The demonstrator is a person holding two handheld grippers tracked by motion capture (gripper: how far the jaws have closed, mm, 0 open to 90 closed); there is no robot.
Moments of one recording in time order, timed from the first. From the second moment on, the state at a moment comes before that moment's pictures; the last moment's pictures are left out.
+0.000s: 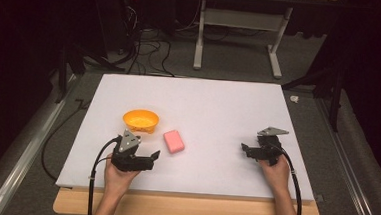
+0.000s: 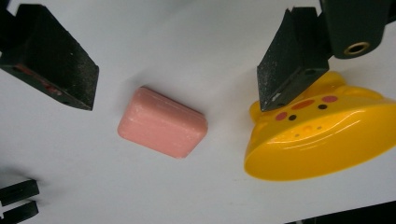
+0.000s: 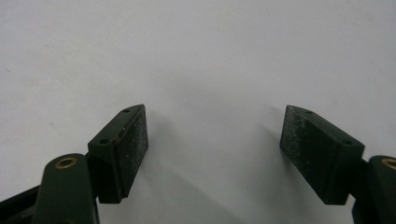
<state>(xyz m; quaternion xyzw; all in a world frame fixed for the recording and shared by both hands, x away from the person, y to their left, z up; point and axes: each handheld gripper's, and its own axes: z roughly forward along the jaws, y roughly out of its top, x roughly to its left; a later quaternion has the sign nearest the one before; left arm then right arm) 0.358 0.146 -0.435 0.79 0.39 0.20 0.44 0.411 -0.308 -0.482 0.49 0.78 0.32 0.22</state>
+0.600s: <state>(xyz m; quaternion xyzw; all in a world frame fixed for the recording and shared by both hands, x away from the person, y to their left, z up) 0.373 0.115 -0.441 0.81 0.35 0.19 0.43 0.411 -0.308 -0.482 0.49 0.78 0.32 0.21</state>
